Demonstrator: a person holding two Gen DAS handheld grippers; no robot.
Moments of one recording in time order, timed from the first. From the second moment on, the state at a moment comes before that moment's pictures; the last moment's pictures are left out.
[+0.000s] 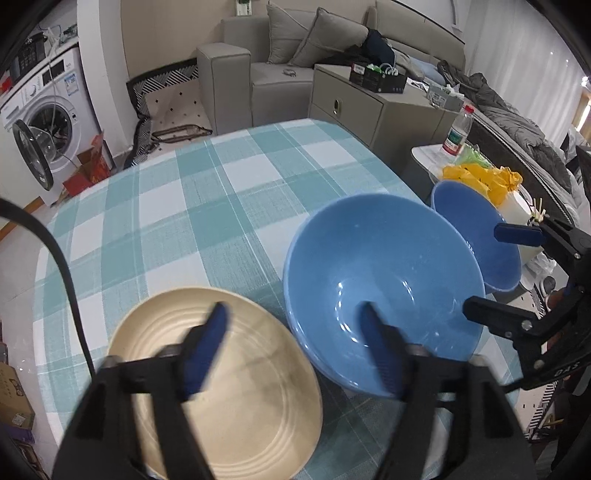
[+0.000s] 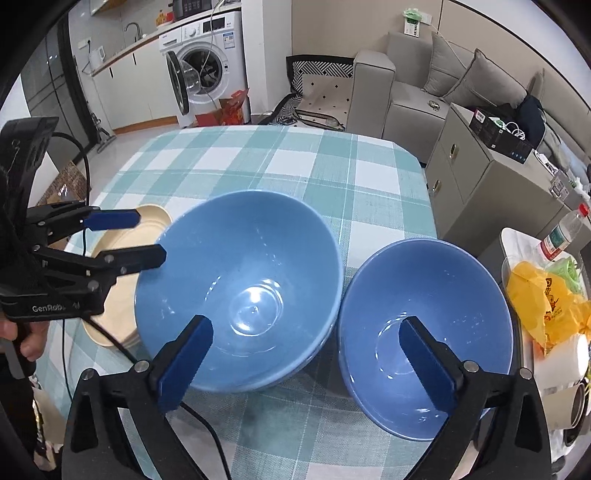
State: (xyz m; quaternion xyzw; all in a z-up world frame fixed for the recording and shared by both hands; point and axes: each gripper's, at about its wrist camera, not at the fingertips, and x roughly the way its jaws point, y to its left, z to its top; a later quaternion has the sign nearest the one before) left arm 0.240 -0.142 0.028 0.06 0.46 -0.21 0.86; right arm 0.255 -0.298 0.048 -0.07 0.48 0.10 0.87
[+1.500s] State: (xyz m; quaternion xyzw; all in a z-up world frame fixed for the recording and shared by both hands) left arm 0.253 -0.223 0.102 0.09 0.39 -0.28 0.87; right arm 0.188 -0.413 0.126 0.07 0.40 0.04 0.91
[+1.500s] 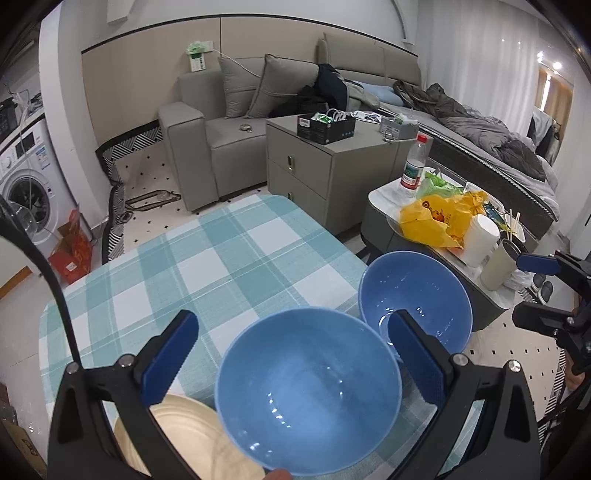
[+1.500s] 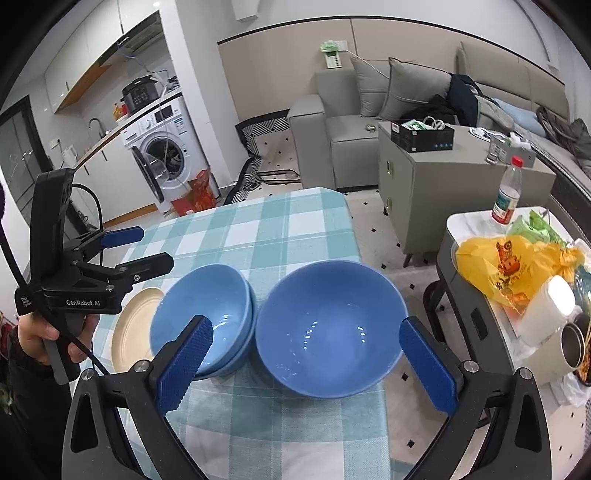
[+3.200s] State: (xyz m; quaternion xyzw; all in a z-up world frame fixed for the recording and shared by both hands) left arm 0.300 -0.360 0.007 0.20 0.48 -0.32 0.79; right arm 0.220 -0.467 0.018 0.14 0.48 0.00 0.86
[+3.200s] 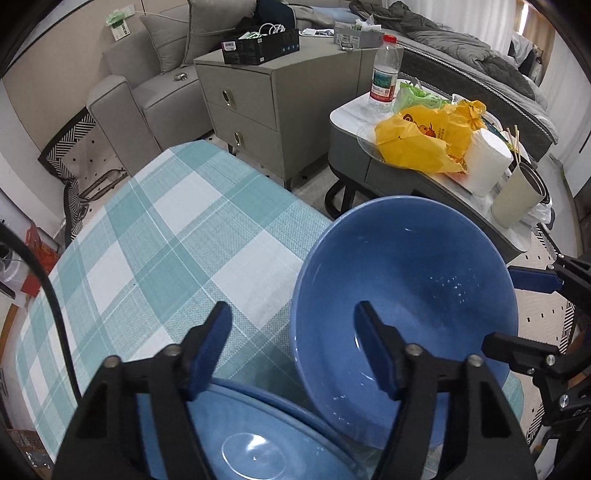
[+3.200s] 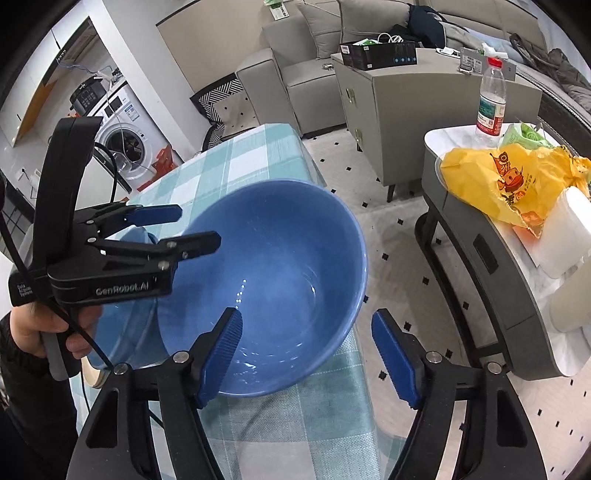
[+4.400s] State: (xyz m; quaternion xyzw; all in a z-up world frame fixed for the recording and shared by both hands) left arm 0.291 -0.364 -0.001 0.22 0.48 -0.33 0.79; right arm 0.212 -0.464 0.009 0.12 0.49 -0.01 0.86
